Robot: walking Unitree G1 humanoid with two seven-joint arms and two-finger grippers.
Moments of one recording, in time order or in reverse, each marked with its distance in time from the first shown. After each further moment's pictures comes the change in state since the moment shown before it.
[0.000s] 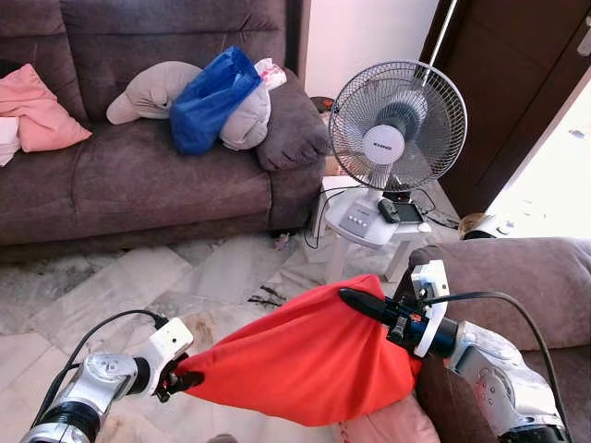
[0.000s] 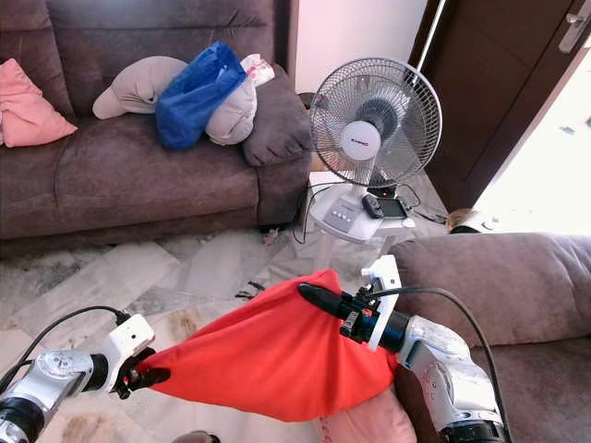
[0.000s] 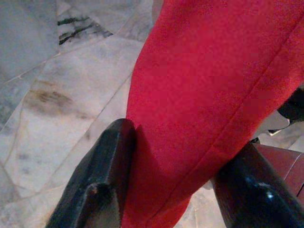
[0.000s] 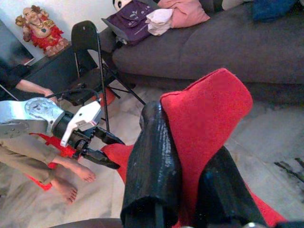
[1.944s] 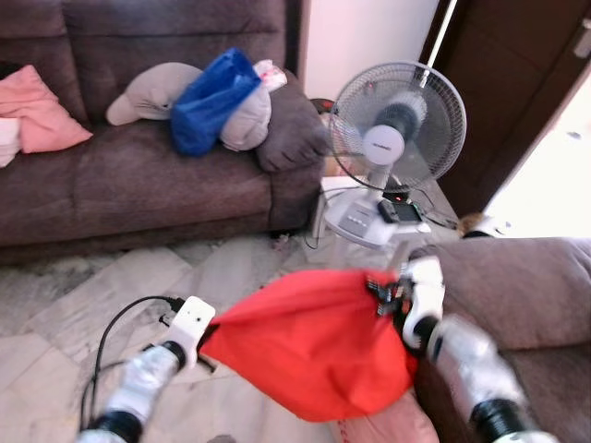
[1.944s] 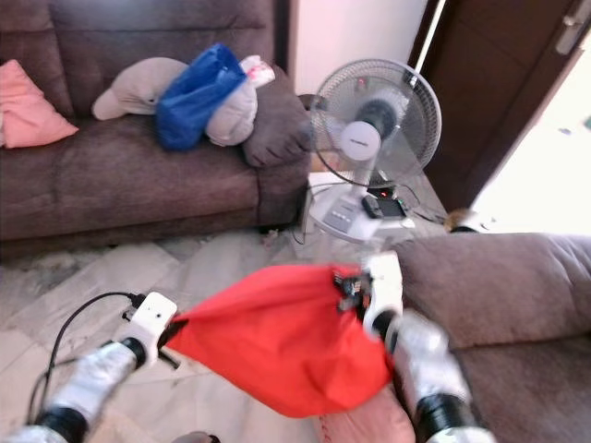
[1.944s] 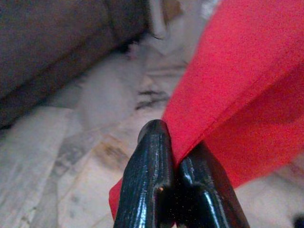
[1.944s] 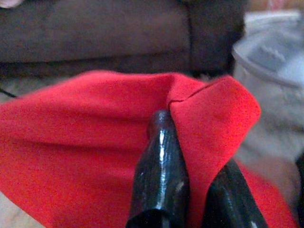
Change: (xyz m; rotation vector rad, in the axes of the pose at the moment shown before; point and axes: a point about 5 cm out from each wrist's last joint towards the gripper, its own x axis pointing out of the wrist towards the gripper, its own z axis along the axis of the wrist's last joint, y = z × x) left arm 0.030 -0.016 0.037 -0.073 -0.310 0.471; right arm 0.004 -0.056 -0.044 -0.040 0.147 -0.656
